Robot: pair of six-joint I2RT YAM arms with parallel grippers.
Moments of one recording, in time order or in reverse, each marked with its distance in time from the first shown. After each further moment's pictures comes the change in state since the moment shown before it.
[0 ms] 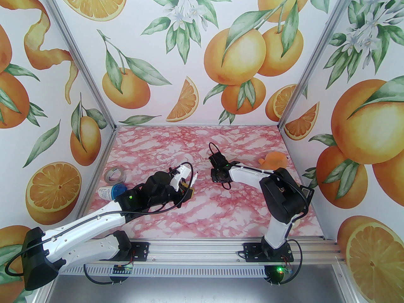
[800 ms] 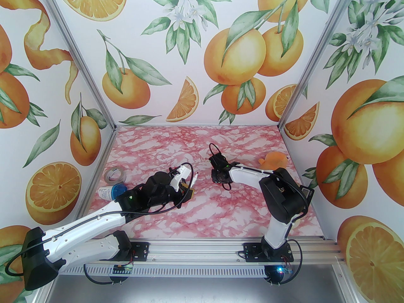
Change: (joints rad) left arm 0.000 0.000 -0.006 0.003 0.003 -0.001; right arm 0.000 0.000 -0.021 0.006 0.019 0.003
